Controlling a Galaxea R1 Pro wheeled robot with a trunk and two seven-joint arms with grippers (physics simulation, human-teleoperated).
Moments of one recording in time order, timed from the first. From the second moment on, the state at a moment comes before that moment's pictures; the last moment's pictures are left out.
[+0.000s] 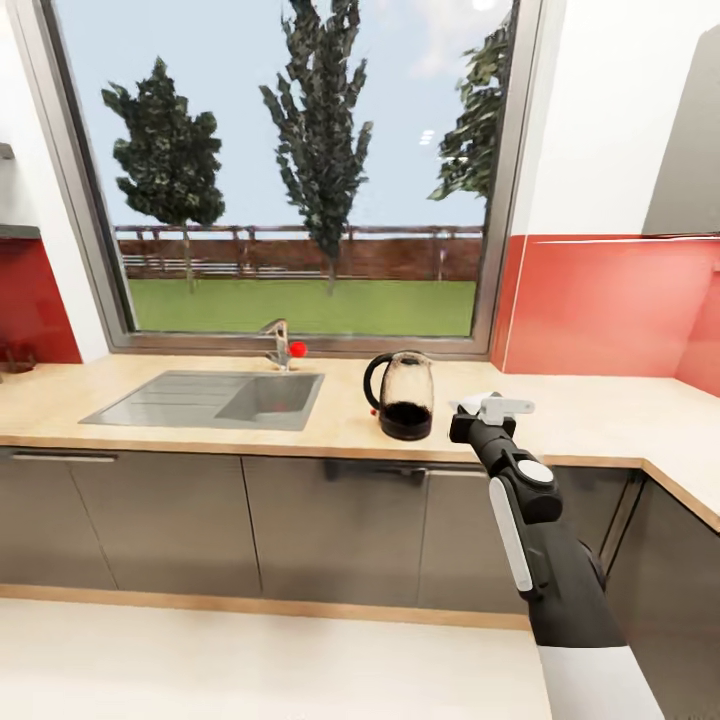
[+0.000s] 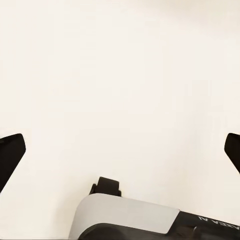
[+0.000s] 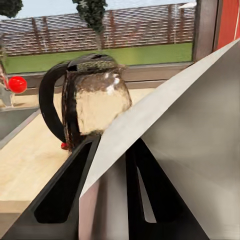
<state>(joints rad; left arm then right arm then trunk) 0.01 -0.01 0.21 -0.40 0.07 -0.14 0.00 -0.57 0.09 0.01 -1.51 -0.01 0.51 -0.05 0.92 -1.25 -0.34</state>
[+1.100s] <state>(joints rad) 0.01 -0.01 0.21 -0.40 0.07 -0.14 0.00 -0.57 0.09 0.02 -1.51 -0.01 0.51 -0.01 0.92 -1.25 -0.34</state>
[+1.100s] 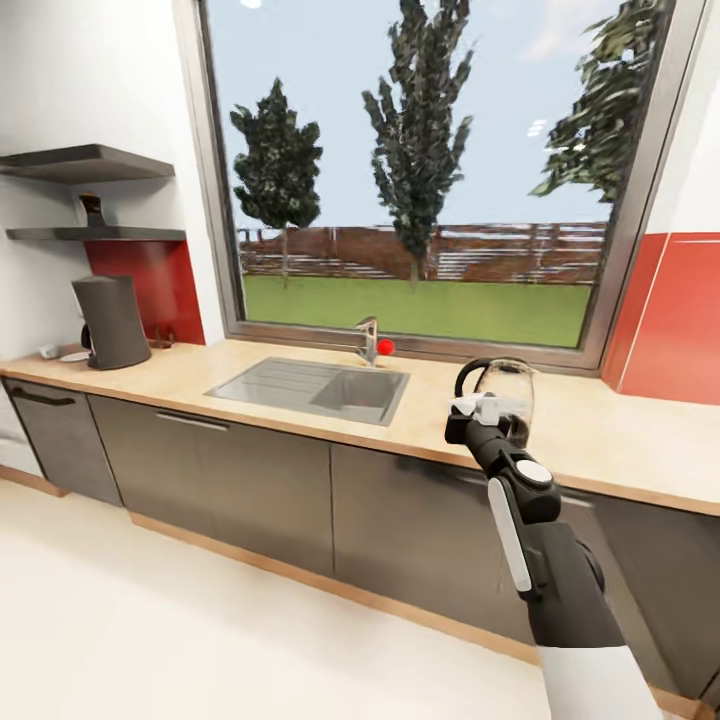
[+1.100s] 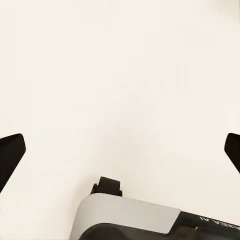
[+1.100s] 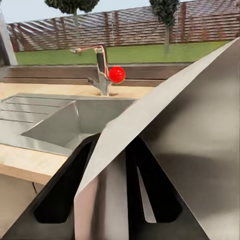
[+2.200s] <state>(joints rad) 0.01 -0.01 0.21 -0.40 0.07 -0.14 0.00 -0.57 0.10 0.02 -1.51 -0.01 0.53 0.02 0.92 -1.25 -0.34</state>
